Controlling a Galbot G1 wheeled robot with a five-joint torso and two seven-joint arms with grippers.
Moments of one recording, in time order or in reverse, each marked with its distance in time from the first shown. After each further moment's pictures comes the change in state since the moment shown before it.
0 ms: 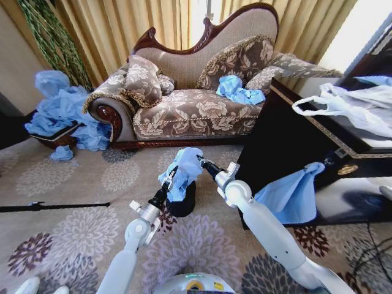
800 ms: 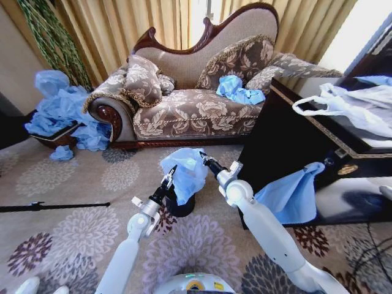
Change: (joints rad) left arm -0.098 0.016 -0.021 0.195 0.021 -0.011 0.068; right arm -0.014 0.046 0.030 0.000 -0.077 0.018 -0.015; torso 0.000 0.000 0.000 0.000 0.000
